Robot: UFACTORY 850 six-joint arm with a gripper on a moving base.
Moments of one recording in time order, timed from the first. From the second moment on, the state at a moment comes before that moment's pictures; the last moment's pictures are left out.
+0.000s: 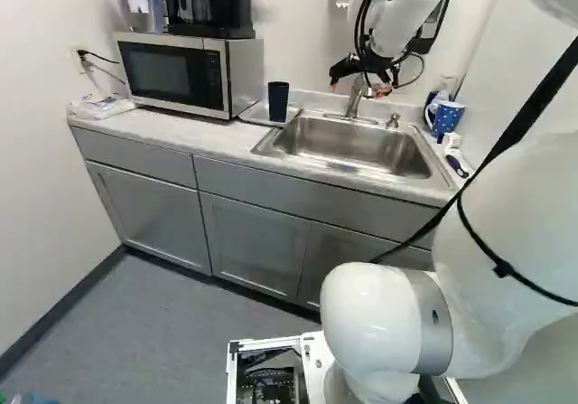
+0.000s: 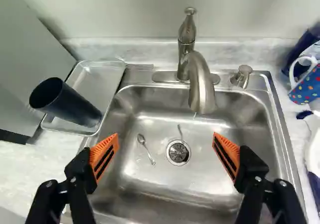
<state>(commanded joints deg) -14.7 11.3 -58.5 6.5 -21.9 -0.9</state>
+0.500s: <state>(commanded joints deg) -18.1 13.8 -56.3 6.5 -21.9 -0.9</state>
